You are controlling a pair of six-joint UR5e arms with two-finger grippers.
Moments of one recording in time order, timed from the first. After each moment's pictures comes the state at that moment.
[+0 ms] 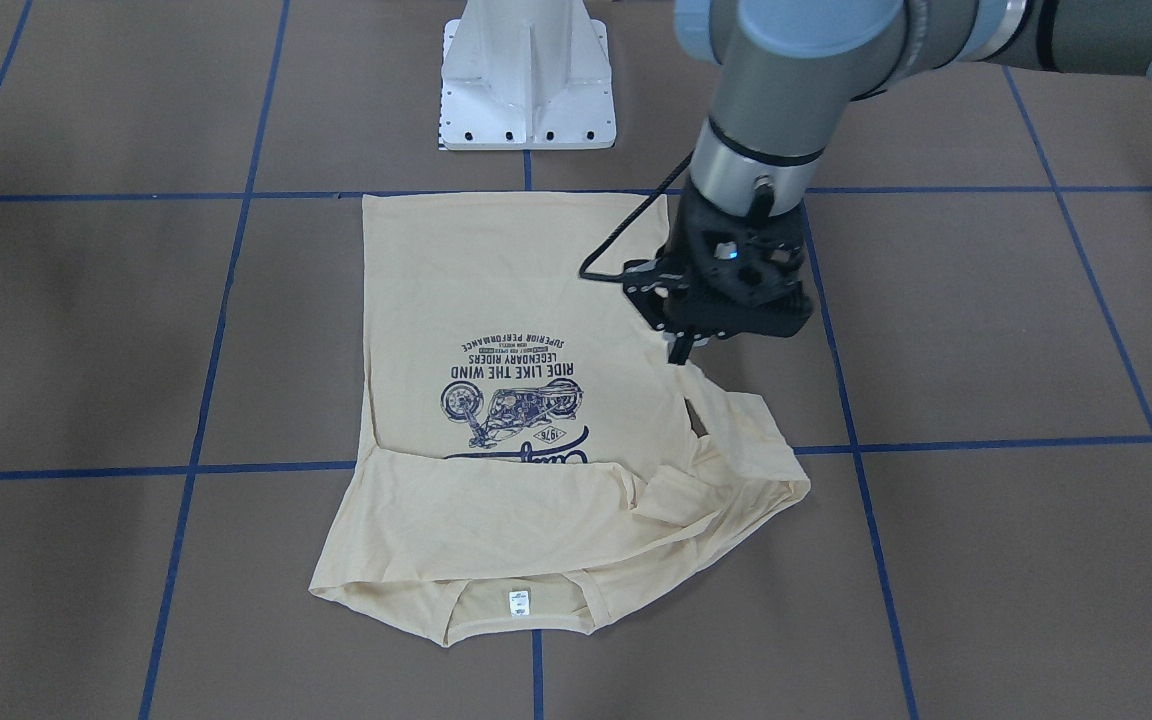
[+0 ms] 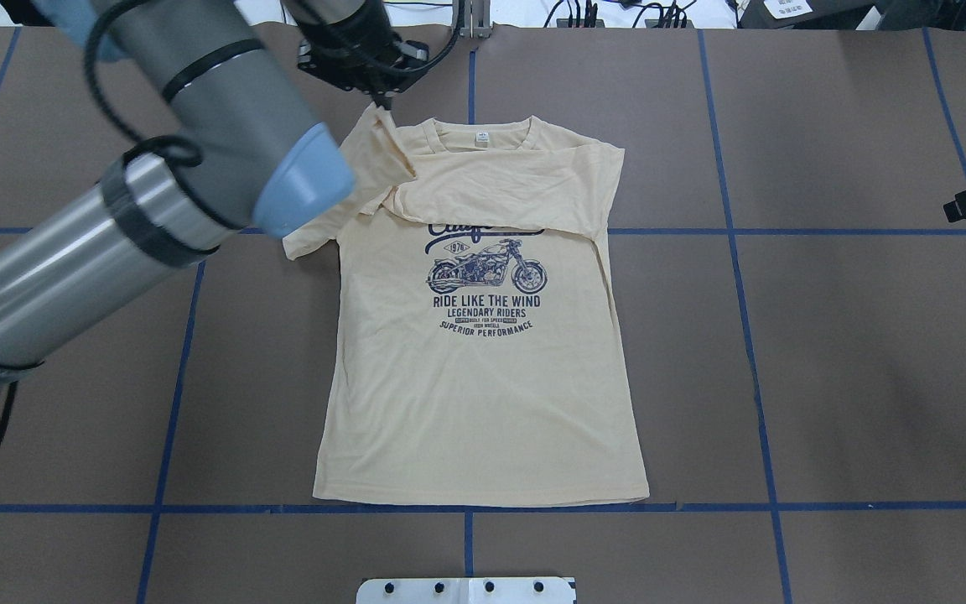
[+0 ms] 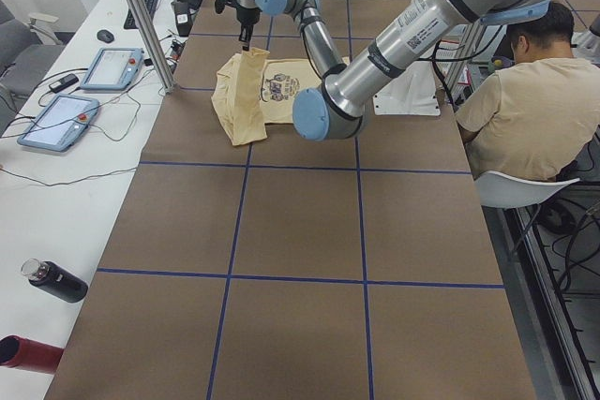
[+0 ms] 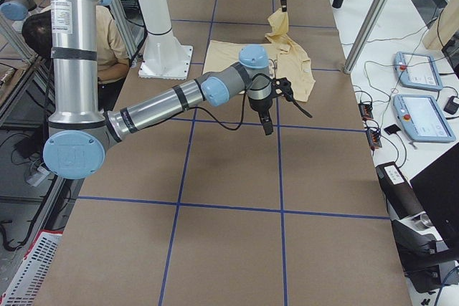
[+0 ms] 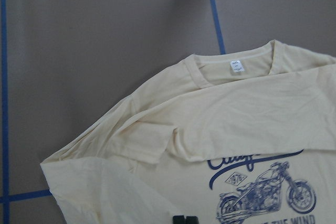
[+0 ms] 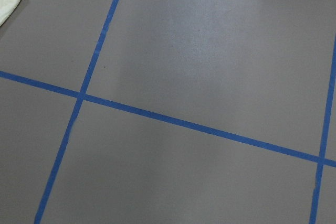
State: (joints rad) left arm -0.85 -2.63 -1.47 -1.41 -2.02 -0.94; right arm 1.23 -1.60 2.02 -1.44 2.17 0.35
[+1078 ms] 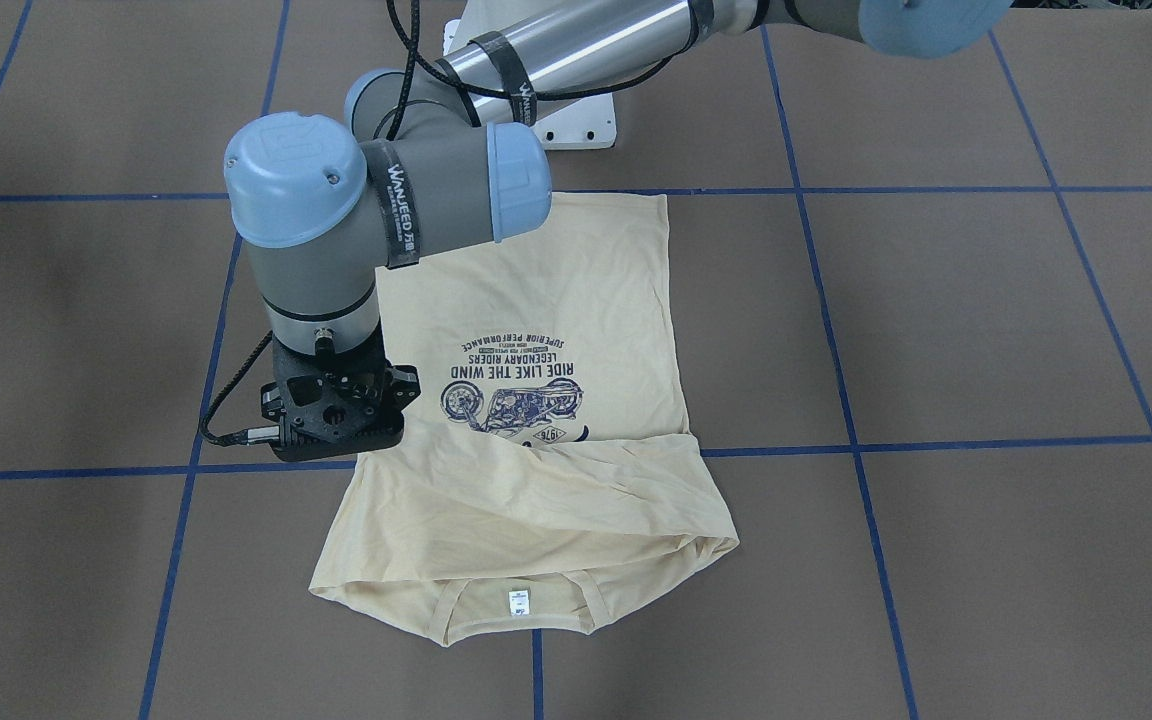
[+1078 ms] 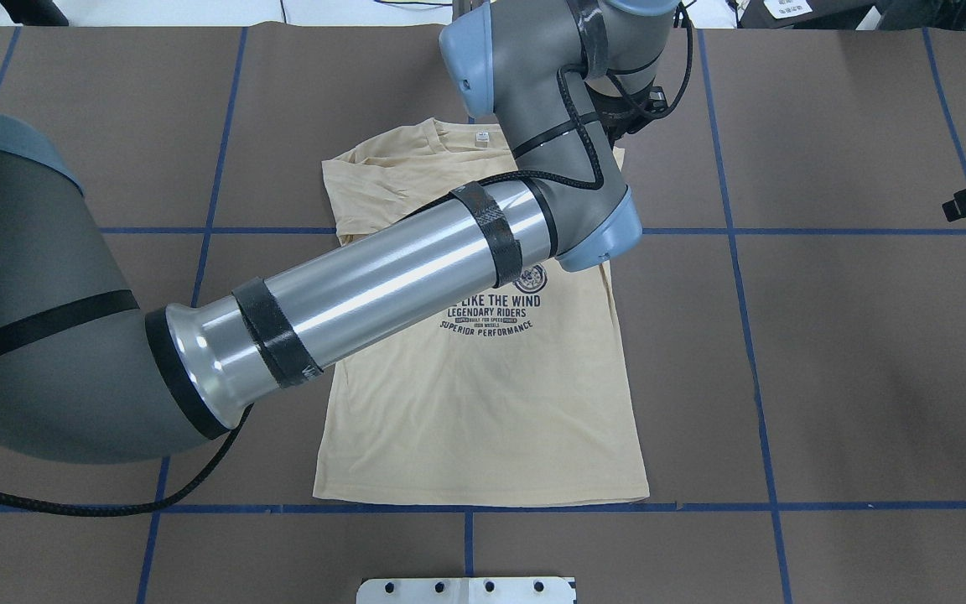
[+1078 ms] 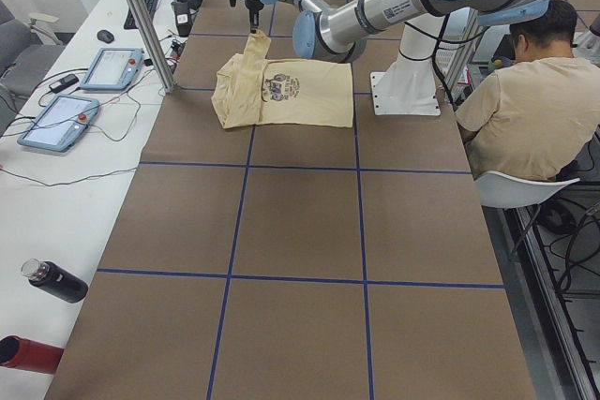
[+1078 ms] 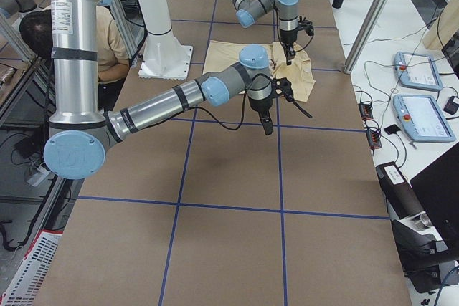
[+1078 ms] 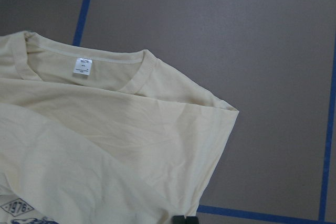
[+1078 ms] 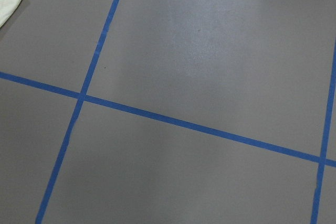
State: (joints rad) left arm -0.64 -3.04 -0.71 -1.88 -1.88 -1.37; right arm 1.23 -1.59 2.02 -1.44 2.18 0.35
